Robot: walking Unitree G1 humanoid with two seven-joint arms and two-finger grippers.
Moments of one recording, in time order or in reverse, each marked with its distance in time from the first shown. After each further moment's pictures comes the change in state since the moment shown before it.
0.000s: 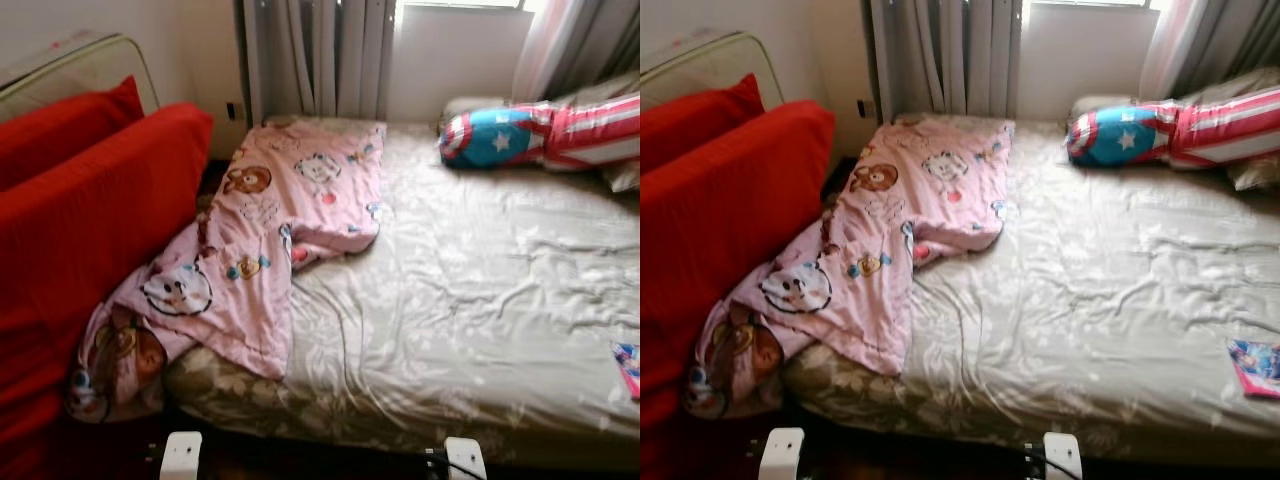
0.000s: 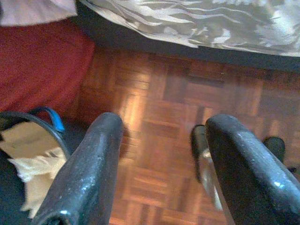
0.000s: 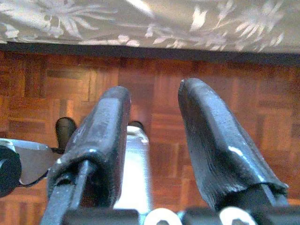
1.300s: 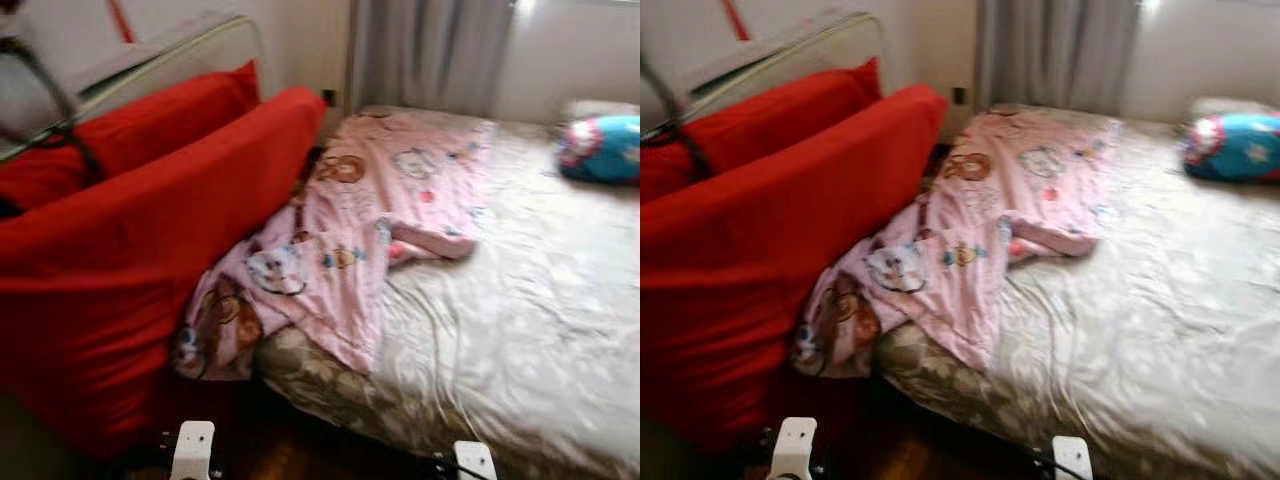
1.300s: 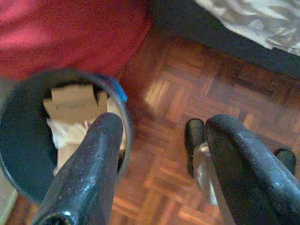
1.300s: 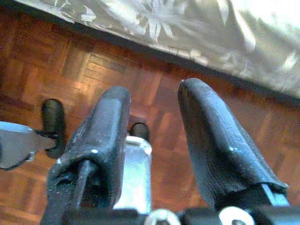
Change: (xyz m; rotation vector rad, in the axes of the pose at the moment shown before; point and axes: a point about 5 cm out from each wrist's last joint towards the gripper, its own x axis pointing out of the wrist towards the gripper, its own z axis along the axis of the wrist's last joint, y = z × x) left arm 0.002 -0.004 0.012 0.027 -0.036 -0.001; right arm 0.000 -0.003 0.003 -0.023 -0.008 0.010
